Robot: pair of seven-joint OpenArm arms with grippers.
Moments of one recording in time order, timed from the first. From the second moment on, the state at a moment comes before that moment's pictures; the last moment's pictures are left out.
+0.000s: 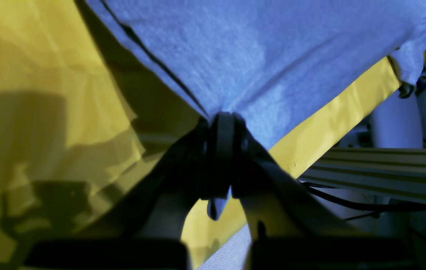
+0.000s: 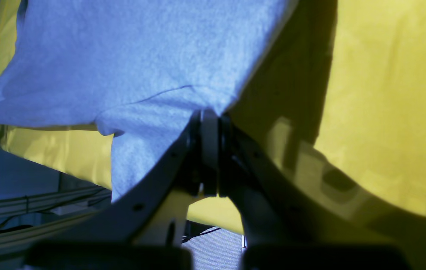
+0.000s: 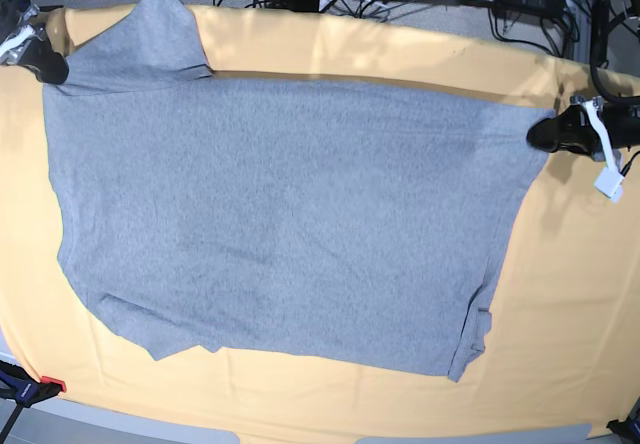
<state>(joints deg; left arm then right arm) 9.7 -43.3 -22.3 82.1 -87.5 -43.9 81.0 -26.8 18.9 58.2 94.2 78.0 41.8 -82.7</state>
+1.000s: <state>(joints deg) -7.0 -30.9 -22.3 82.1 -70.4 -43.9 66.6 -8.6 18.9 56.0 94.2 67.2 41.8 -80.9</state>
